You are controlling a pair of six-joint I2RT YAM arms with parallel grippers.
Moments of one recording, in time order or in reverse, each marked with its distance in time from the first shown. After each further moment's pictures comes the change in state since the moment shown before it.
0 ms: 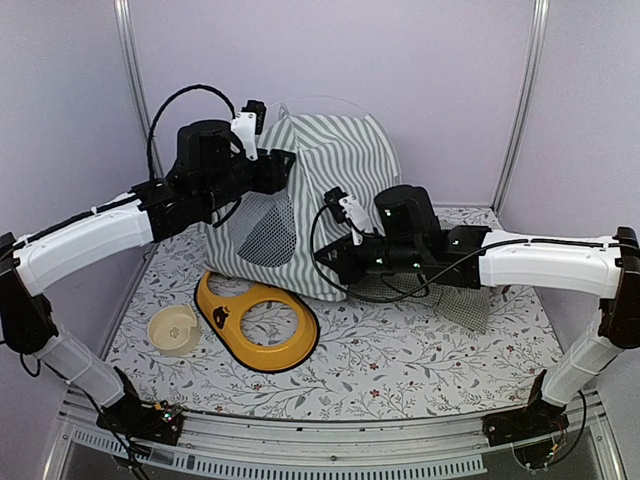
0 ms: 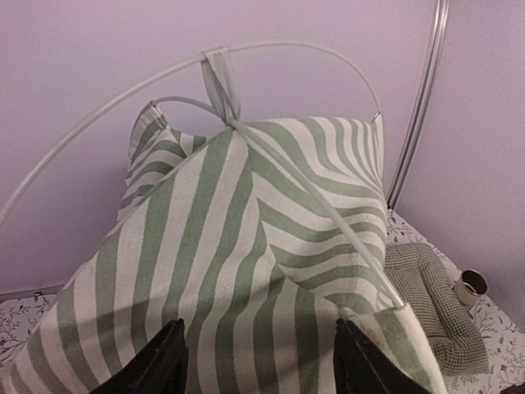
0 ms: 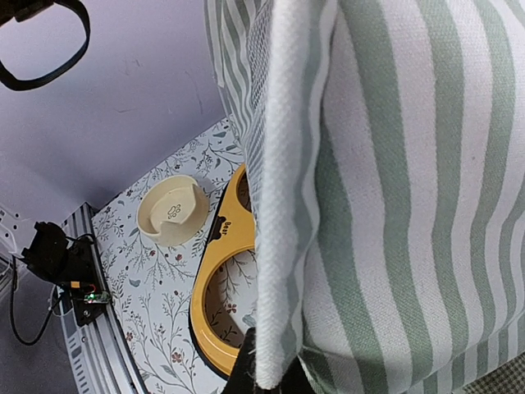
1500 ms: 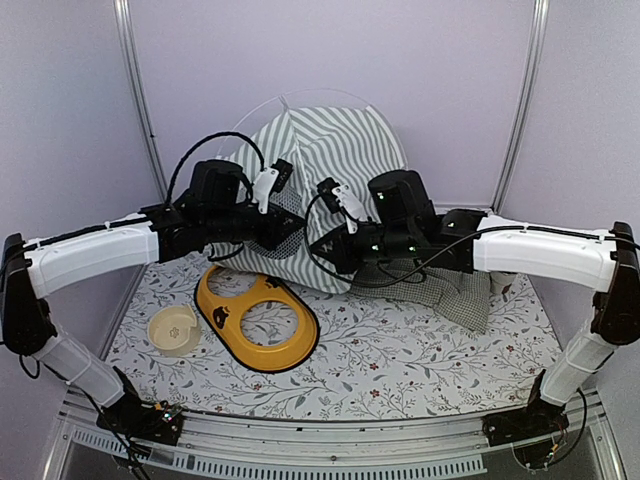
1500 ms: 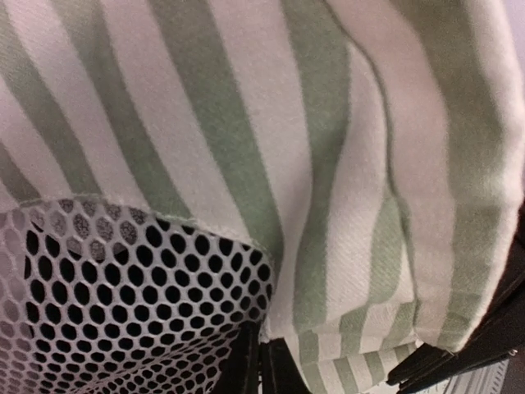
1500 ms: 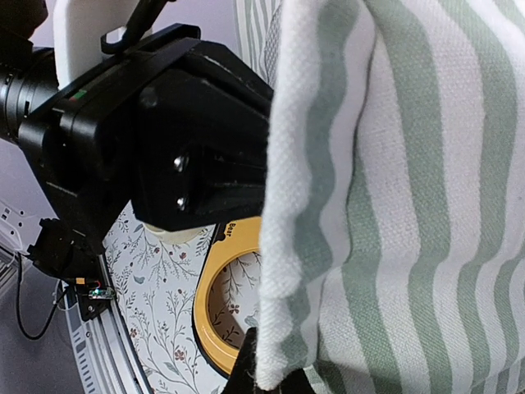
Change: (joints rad) left arm 0.032 -0.014 -0.195 -0.086 0.487 0.018; right arm -0.024 0.050 0.125 -0.107 -0.059 -0.039
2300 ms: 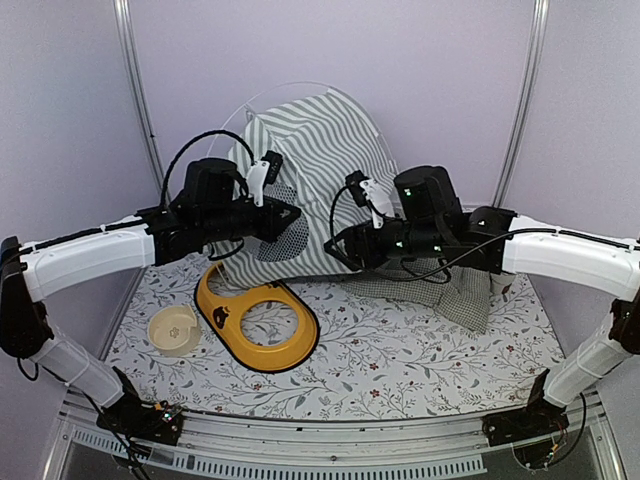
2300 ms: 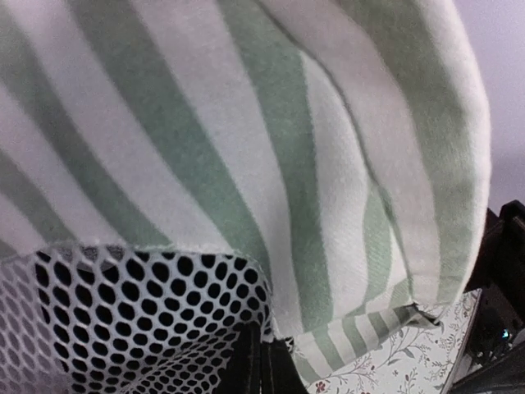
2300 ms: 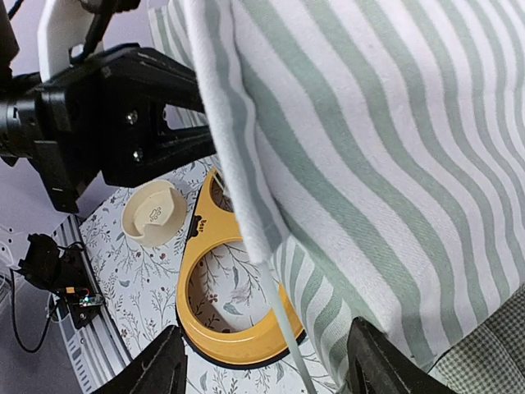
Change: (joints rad) left arm -0.006 -0.026 -0.021 0.072 -0.087 -0.125; right arm -0.018 -0.118 -0.070 -0.078 0.088 0.051
